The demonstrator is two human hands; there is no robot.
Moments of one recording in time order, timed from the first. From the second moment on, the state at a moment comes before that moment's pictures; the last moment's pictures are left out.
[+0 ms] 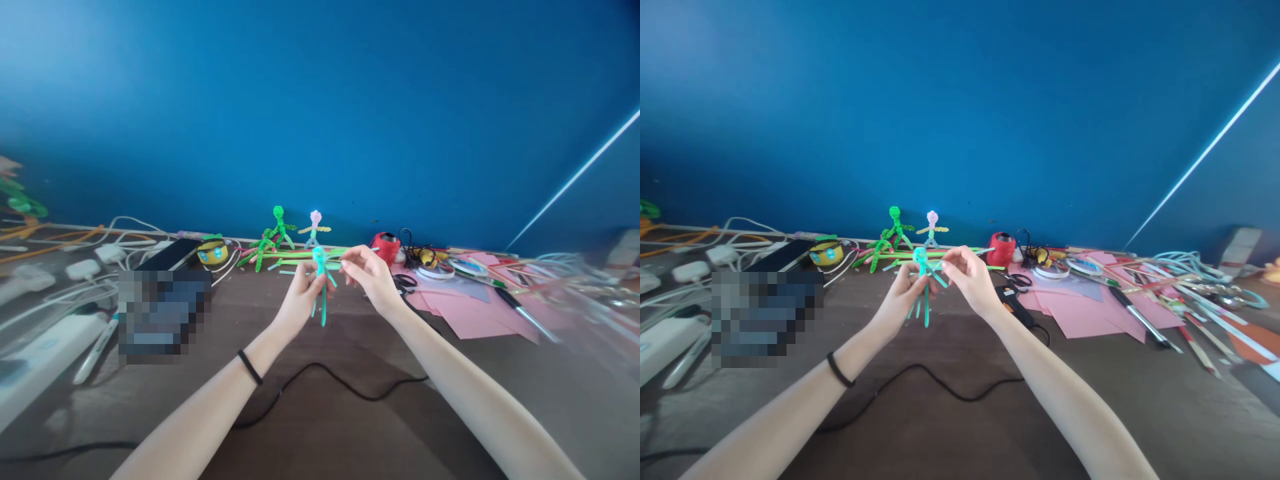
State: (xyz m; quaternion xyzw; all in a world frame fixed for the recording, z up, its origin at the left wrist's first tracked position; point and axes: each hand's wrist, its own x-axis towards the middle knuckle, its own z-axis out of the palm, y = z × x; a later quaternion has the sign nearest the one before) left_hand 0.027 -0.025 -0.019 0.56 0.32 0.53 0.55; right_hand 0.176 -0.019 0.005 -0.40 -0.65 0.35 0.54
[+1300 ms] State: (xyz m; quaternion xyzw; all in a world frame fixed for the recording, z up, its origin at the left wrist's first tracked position) left_hand 0.027 -0.029 -0.018 0.58 0.33 0.45 0.60; right_hand 0.180 -0.023 0.008 -0.38 -0.75 0.16 0.52
